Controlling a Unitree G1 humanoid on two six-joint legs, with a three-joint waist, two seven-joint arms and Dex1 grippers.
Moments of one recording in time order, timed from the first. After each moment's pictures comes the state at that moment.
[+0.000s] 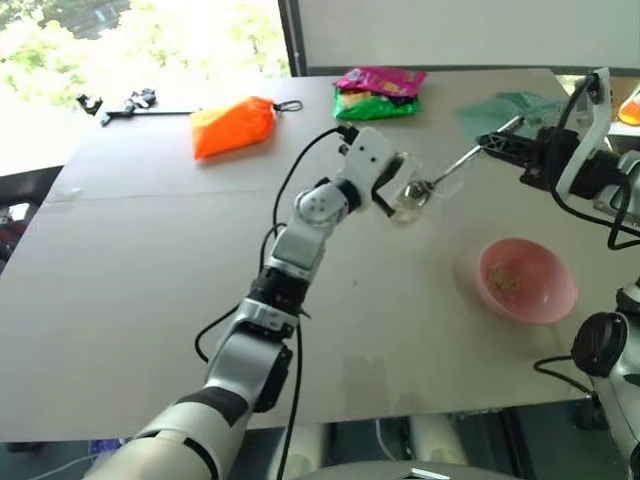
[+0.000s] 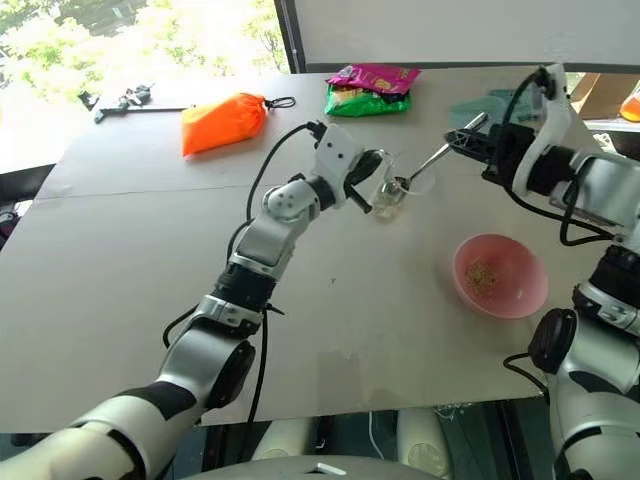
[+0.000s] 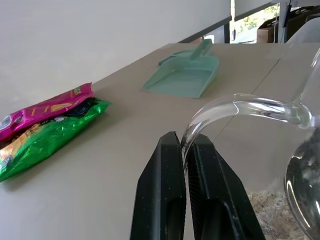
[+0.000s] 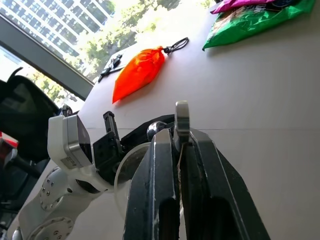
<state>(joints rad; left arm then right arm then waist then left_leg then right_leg) -0.89 0.08 -0.17 0.44 0.03 0.11 -0.47 -0.89 -0.56 -0.60 0.04 1.26 1.51 0.00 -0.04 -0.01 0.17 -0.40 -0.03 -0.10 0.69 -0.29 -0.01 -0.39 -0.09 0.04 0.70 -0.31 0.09</state>
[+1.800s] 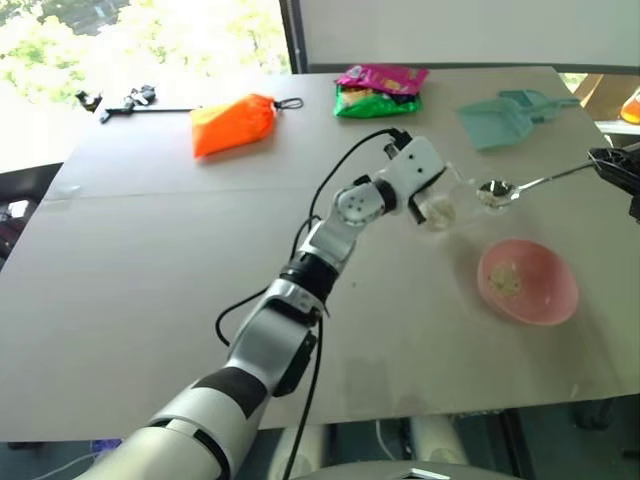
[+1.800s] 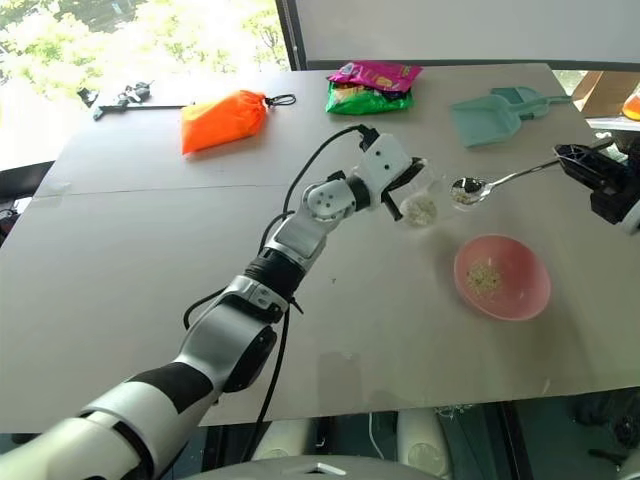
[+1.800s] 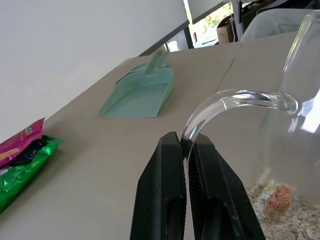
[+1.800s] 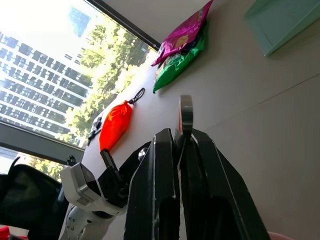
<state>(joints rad) -1.03 -0.01 -0.25 0.74 0.12 -0.12 -0.50 -0.45 -0.86 -0.76 0.08 1.95 1.23 -0.35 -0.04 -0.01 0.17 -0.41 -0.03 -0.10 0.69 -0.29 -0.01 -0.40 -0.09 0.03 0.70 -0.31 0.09</state>
